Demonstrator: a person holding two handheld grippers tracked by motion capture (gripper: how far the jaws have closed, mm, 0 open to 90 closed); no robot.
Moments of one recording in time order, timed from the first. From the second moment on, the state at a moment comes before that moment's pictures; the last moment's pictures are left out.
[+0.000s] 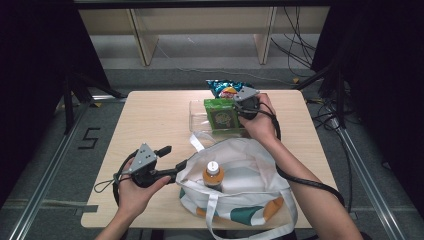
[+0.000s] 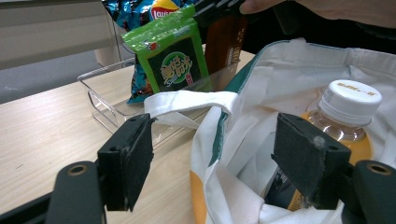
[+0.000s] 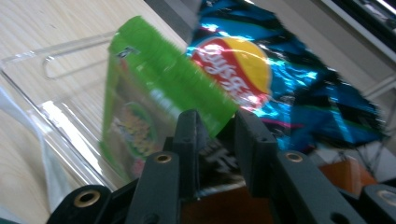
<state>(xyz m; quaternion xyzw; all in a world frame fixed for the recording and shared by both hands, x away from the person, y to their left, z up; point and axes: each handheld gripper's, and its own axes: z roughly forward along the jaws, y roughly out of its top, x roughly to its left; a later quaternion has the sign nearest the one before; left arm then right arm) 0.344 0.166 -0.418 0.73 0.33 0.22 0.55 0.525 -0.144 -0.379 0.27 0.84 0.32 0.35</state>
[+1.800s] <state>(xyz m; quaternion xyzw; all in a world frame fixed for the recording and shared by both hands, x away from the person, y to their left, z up) 0.346 0.159 -0.408 0.72 0.33 0.21 0.57 0.439 -0.251 -0.364 0.37 0.76 0.47 0.26</state>
